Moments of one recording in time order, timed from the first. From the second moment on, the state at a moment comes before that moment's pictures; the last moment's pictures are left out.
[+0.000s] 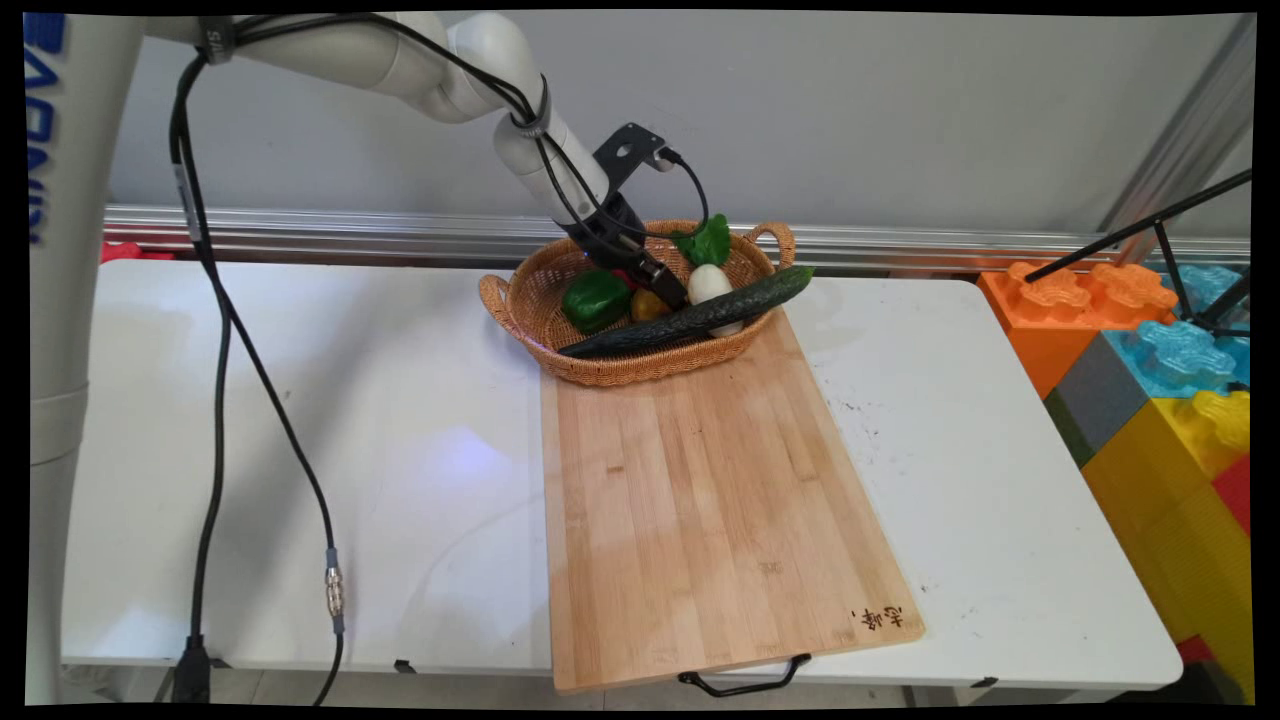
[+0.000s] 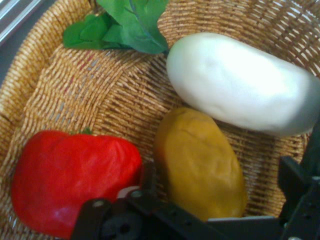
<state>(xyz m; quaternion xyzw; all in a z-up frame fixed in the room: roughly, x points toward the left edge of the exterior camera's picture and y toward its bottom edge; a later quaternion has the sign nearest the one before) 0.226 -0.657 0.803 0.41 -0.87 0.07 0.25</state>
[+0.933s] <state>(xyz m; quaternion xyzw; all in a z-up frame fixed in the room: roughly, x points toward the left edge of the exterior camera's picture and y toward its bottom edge) 0.236 -0.640 0.842 0.38 -0.88 0.11 0.26</state>
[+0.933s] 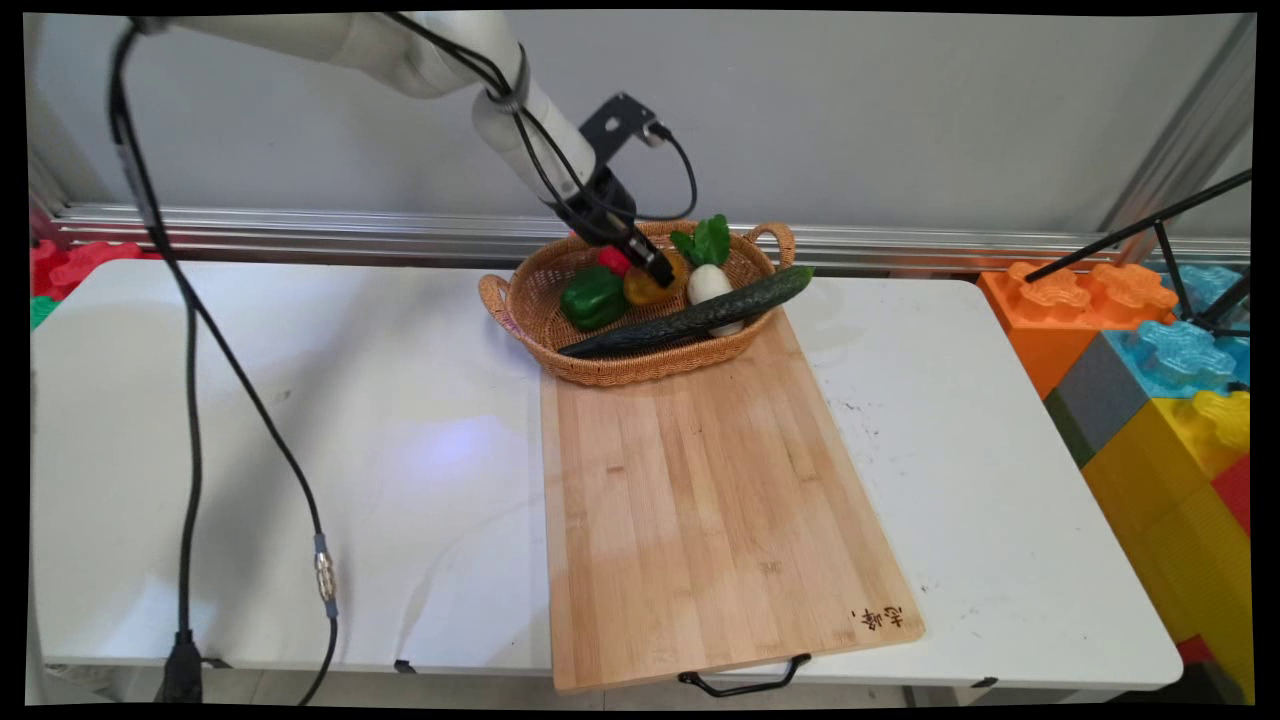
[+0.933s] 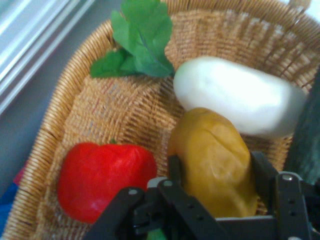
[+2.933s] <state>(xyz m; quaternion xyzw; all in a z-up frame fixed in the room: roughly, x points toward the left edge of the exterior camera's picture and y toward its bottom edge) 0.126 -0.505 0.833 0.21 -0.94 0.03 0.27</state>
